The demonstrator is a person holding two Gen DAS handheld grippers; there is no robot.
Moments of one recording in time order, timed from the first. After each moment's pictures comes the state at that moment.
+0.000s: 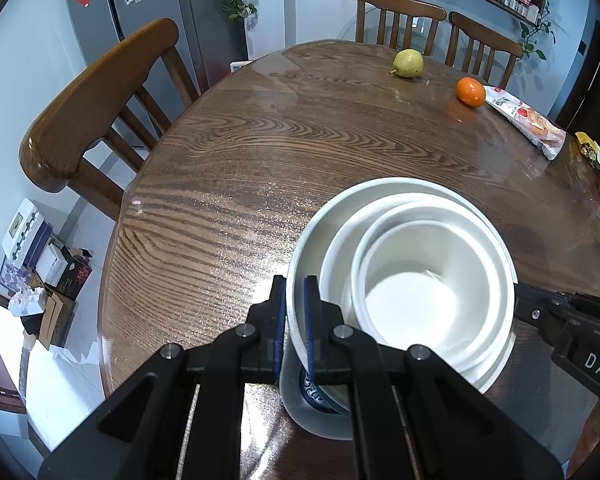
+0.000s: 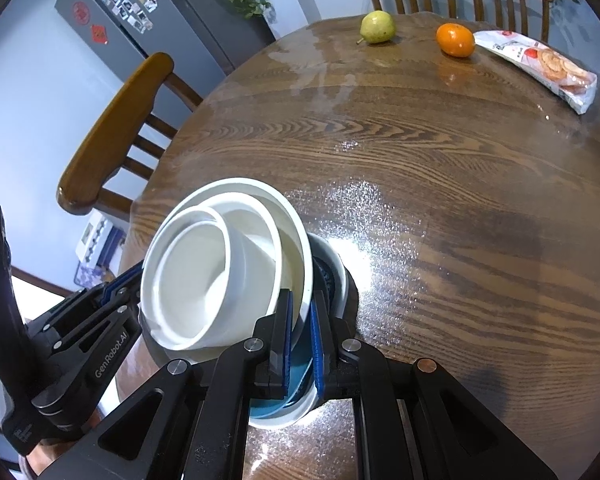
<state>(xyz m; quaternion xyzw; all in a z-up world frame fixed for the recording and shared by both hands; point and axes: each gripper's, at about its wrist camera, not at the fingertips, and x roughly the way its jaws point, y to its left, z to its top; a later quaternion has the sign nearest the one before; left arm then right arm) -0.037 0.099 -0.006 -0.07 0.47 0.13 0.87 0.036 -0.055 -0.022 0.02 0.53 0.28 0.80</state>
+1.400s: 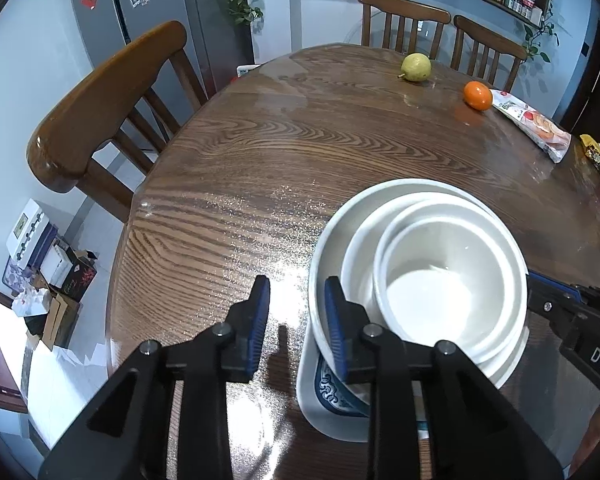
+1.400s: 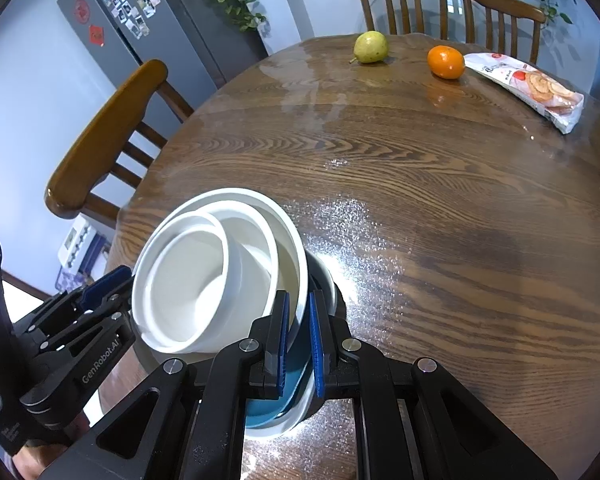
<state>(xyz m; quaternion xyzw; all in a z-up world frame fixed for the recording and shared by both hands) -0.039 0.104 -0.007 -0.06 0.46 0.14 0.87 0.035 -0.055 -0.017 0.00 0.50 0.26 0.82</state>
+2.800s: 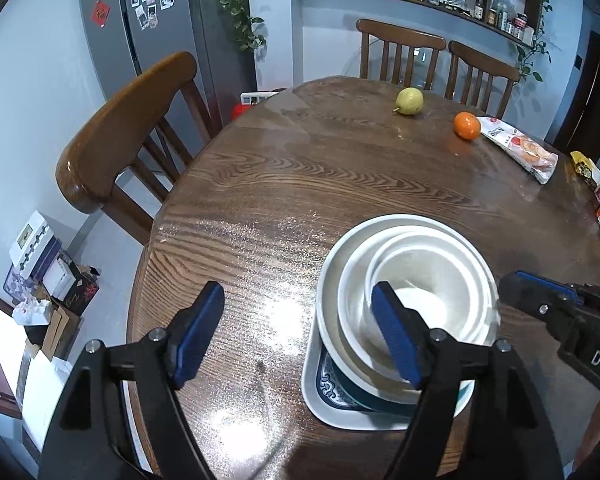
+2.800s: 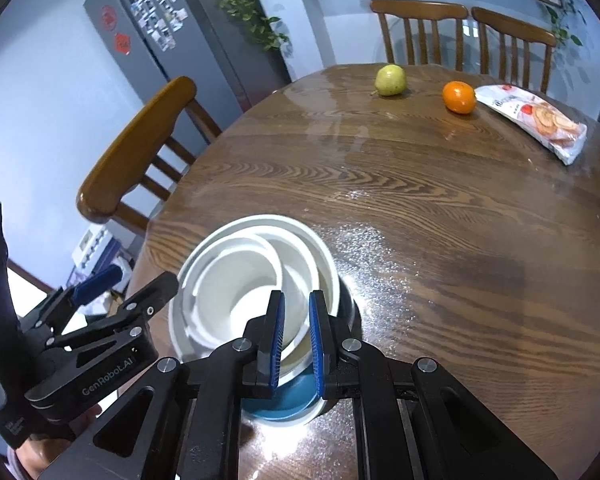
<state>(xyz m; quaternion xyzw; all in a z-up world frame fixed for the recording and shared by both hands) -0.057 0.103 0.024 -0.06 0.42 0.14 0.90 0.019 -0.054 0.014 0.00 0.47 0.29 0.83</state>
